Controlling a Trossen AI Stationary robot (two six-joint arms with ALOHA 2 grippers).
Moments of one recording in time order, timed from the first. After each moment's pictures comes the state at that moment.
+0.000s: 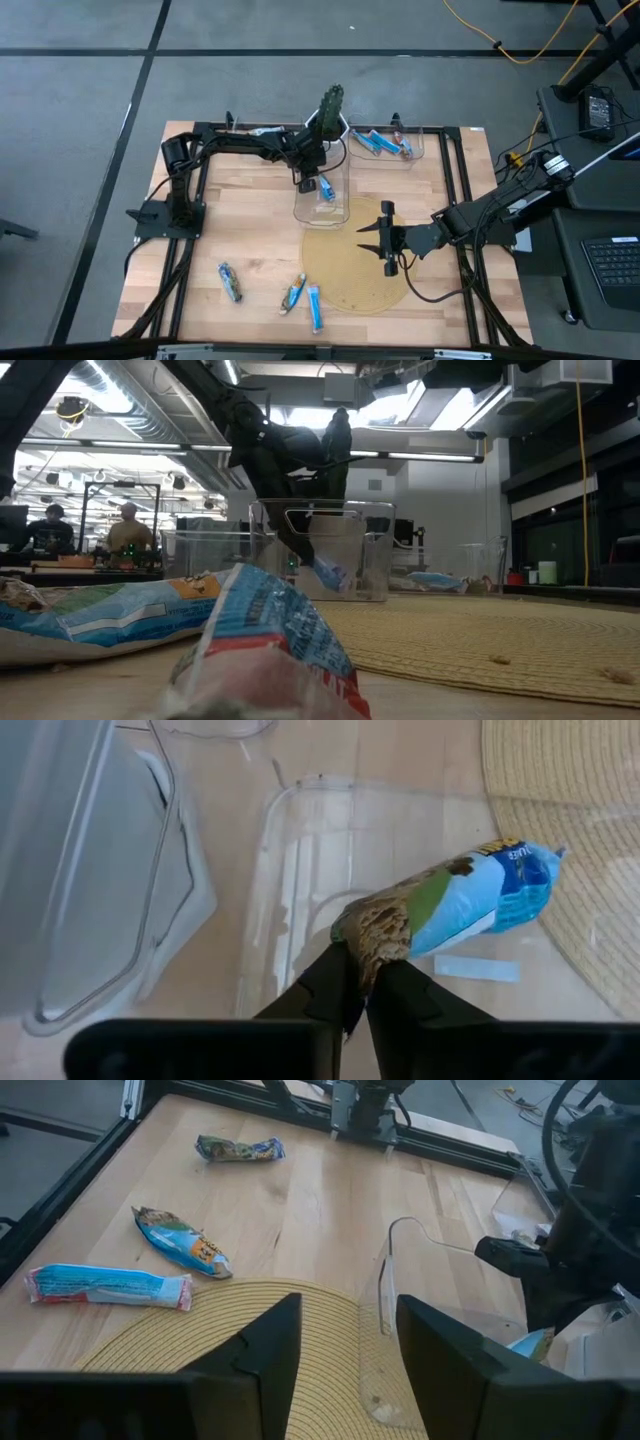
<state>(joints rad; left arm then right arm) 0.43 1.90 1.25 -0.37 0.14 0.27 0.49 1.24 0.83 -0.10 0.50 0.02</state>
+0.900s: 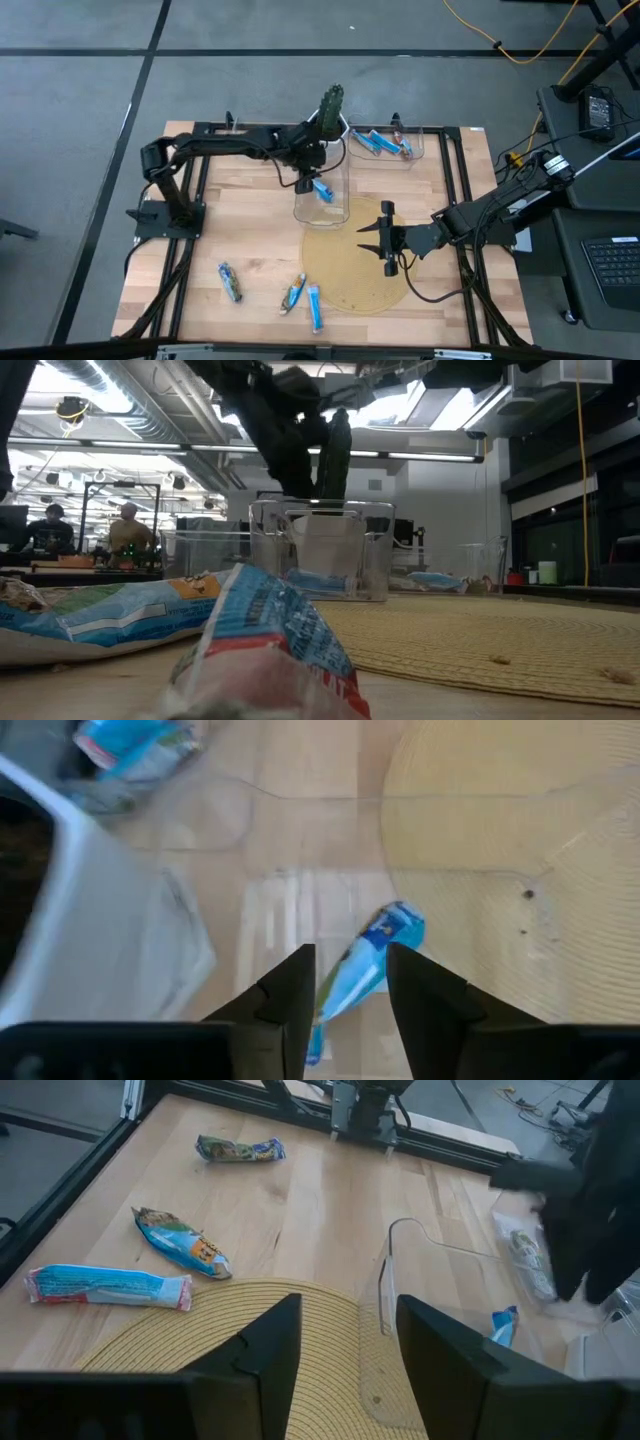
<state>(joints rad) 0.37 1.72 1.31 -0.51 0.13 0.30 0.49 1.24 0.83 -0.10 0.50 0.02</state>
